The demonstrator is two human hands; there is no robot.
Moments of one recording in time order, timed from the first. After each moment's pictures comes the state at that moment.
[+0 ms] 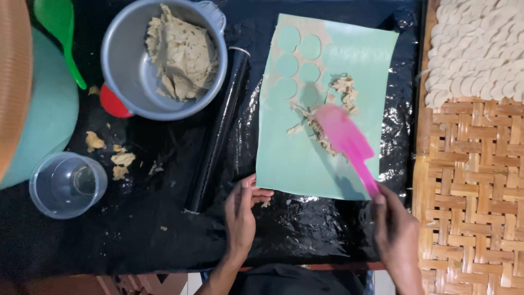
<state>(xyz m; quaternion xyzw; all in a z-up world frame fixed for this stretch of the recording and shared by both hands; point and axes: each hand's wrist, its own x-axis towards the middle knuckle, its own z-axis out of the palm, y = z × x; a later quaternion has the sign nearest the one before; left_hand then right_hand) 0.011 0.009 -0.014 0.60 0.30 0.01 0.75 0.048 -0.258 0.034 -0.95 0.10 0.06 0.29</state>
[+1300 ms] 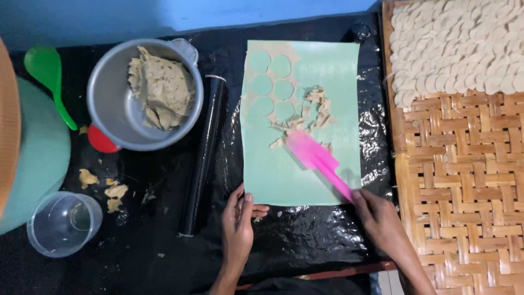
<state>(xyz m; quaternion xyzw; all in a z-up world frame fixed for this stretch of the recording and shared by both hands) 0.022 0.005 -0.022 0.62 0.27 -0.02 0.74 0.074 -0.285 0.016 -0.90 0.10 0.21 0.37</state>
